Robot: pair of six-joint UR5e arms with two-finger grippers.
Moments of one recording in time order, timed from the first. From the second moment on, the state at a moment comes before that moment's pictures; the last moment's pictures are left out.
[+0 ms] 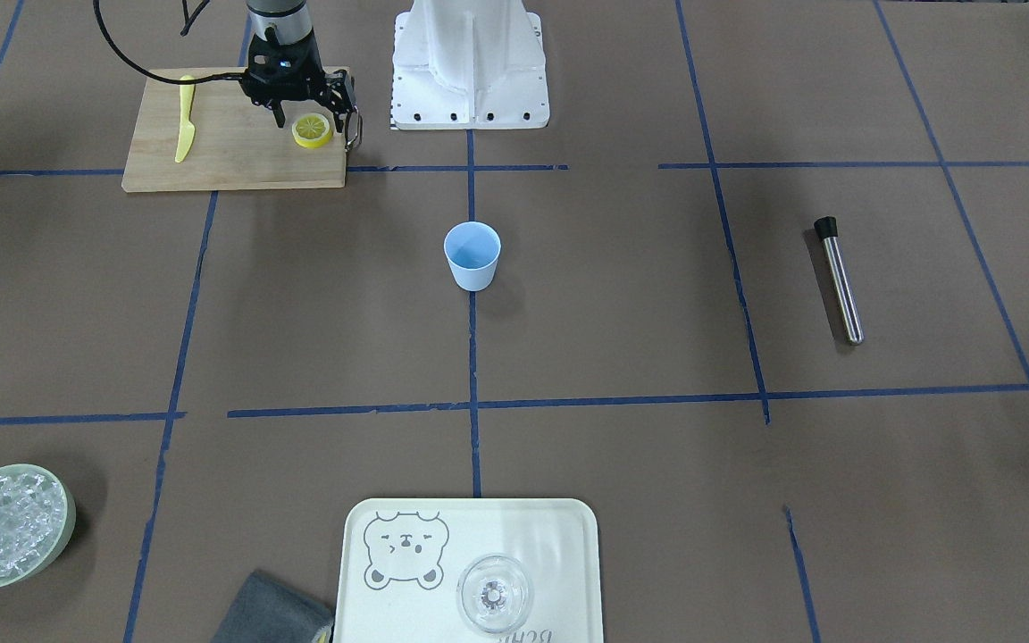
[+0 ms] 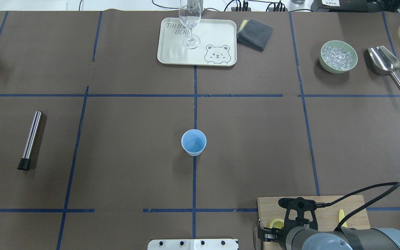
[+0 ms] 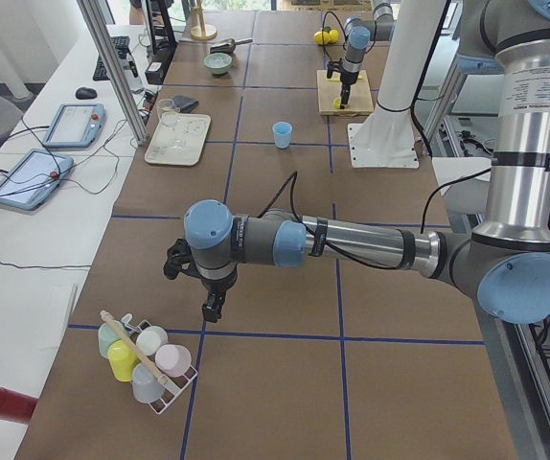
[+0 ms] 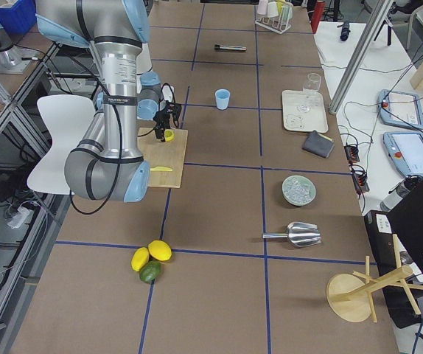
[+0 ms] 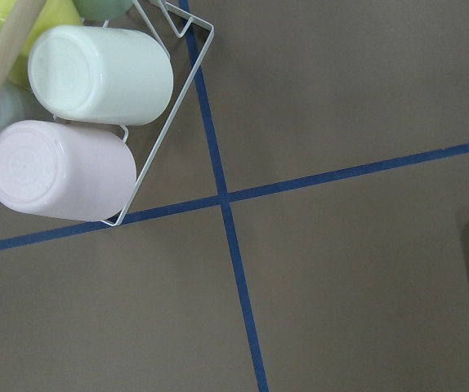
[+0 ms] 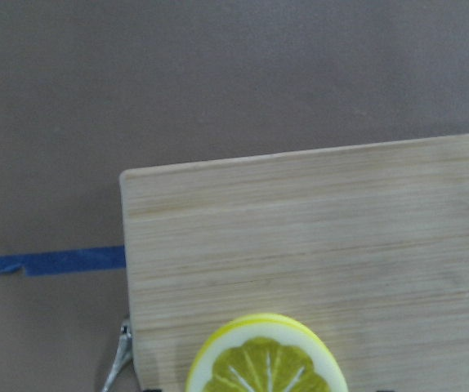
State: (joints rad) left arm -1.58 -1.60 -1.68 -1.52 -2.39 0.16; right arm -0.02 -1.54 2.17 -1.46 1.47 1.69
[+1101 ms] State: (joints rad) left arm -1.58 -1.60 -1.69 -1.52 -2.39 0.16; right arm -0.01 -1.56 2.20 -1.46 1.47 1.69
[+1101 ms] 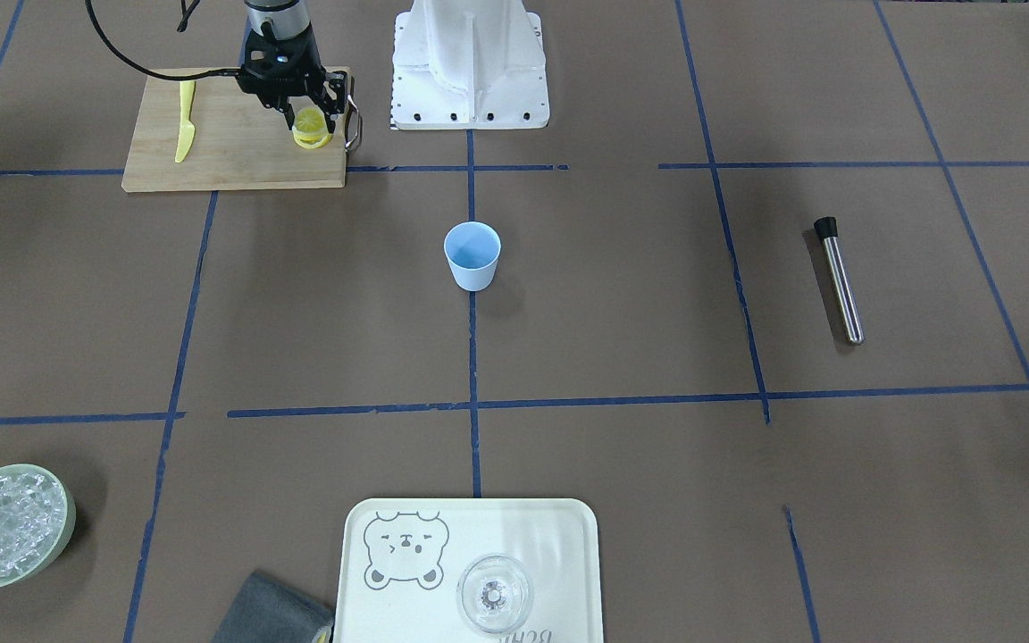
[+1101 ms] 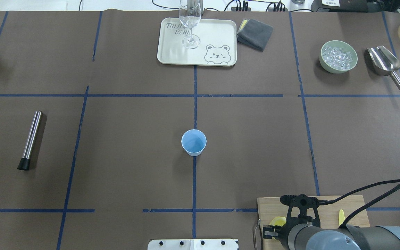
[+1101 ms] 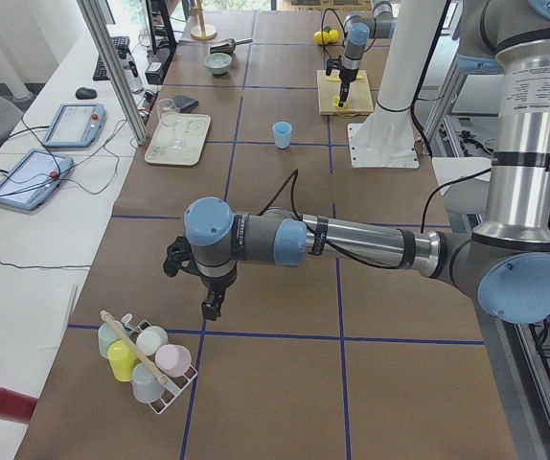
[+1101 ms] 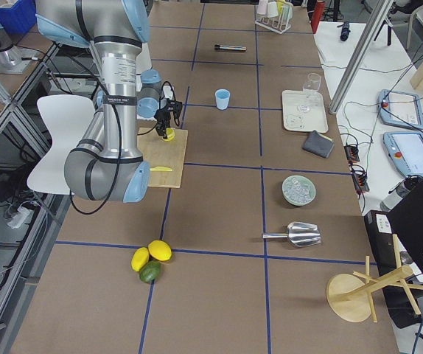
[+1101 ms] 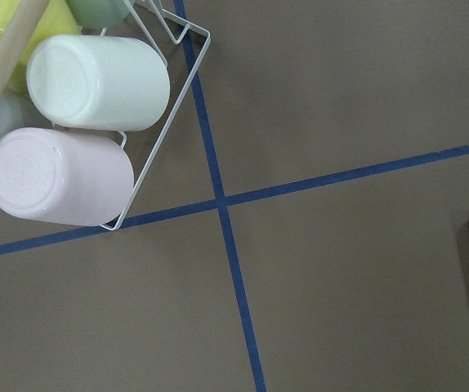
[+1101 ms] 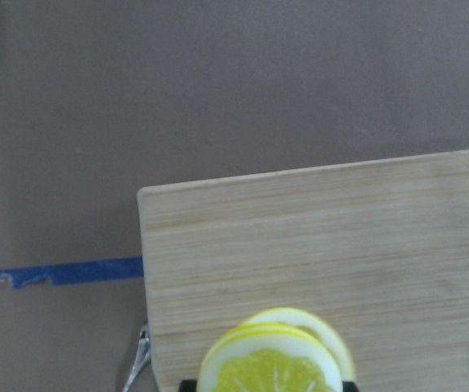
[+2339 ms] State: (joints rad) left arm -1.58 -1.60 -1.70 -1.52 -2.39 0.16; right arm 0.19 -1.50 2.28 -1.47 1.59 1.69
